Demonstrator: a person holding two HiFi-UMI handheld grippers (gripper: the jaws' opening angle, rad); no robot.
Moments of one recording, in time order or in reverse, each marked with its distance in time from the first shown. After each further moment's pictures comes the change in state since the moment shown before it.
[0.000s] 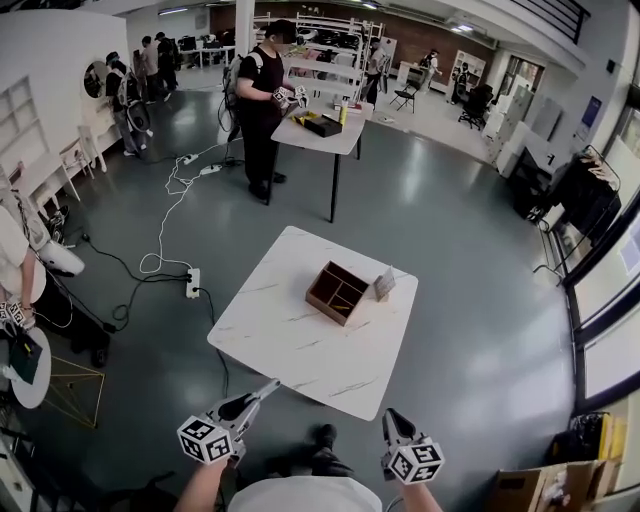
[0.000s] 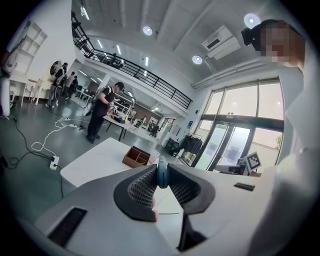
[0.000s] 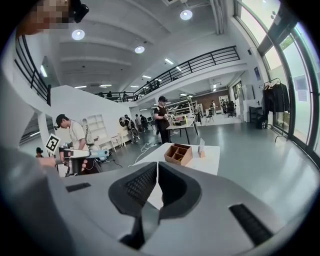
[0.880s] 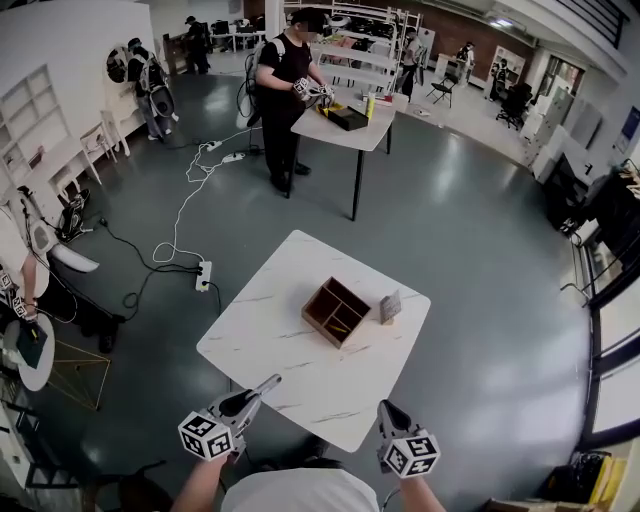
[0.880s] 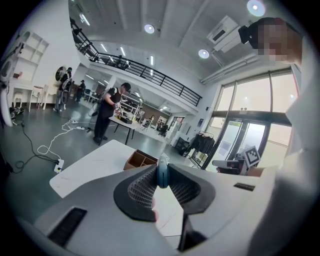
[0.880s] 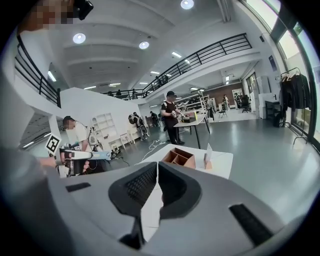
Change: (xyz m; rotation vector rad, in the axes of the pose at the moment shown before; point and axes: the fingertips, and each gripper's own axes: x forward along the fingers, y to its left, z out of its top) left arm 0.127 0.008 0.038 0.001 0.012 0.125; right arm 0.119 -0.096 0.066 -0.023 0.054 0.154
